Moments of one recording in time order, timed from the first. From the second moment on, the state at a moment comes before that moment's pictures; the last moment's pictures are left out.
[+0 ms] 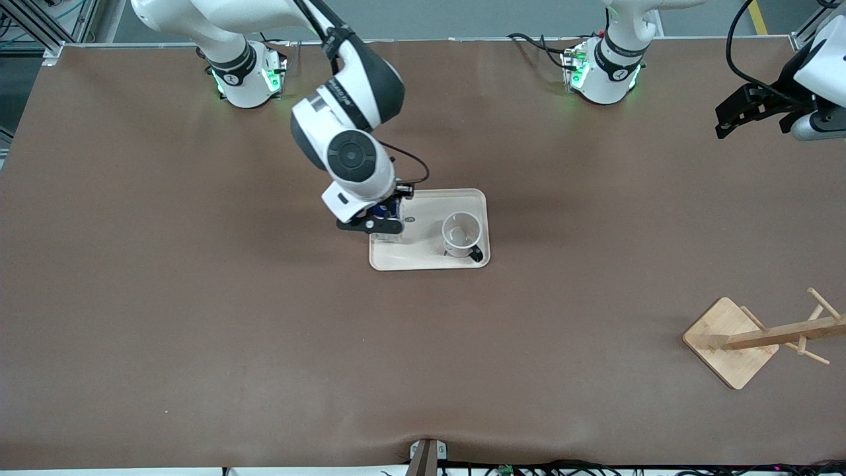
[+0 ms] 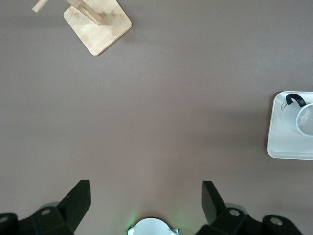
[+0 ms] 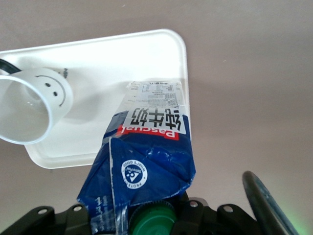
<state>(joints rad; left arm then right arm) 0.02 -0.13 -0.11 -1.62 0.04 1.44 -0.13 0.71 0.52 0.00 -1.47 0.21 1.77 0.74</state>
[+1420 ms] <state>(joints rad) 0.02 -0.12 -0.11 -1.62 0.04 1.44 -0.12 0.74 0.59 -0.02 -1.42 0.16 1.82 0.76</state>
